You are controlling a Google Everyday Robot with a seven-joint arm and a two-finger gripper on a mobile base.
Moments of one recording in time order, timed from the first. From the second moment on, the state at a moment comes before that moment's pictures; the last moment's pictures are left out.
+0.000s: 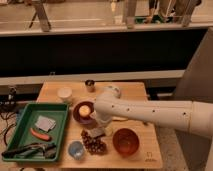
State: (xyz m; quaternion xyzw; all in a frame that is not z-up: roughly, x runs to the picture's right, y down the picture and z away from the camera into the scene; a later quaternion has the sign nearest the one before) arm -0.023 0.189 0.758 -0.26 -0.19 -0.29 0.90
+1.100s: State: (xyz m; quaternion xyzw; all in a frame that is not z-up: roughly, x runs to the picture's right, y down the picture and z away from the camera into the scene) arm -0.016 0.195 0.781 -0.29 -0.18 -0.20 0.92
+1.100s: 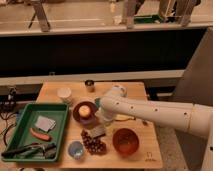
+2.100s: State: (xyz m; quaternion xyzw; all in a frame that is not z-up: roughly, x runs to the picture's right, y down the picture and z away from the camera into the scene) arm -0.016 0.200 0.789 -0.29 -0.17 -0.19 0.92
